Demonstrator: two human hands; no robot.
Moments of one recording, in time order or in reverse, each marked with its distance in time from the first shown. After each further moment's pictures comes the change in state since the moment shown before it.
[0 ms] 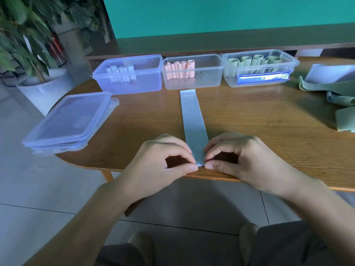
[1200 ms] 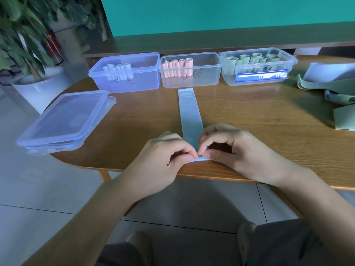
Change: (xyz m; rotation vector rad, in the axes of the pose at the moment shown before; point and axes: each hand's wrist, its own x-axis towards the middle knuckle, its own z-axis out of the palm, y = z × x) left_hand 0.008 0.003 0.007 0.063 -0.005 0.008; right_hand 0.013 0.005 -0.002 0.163 -0.073 0.057
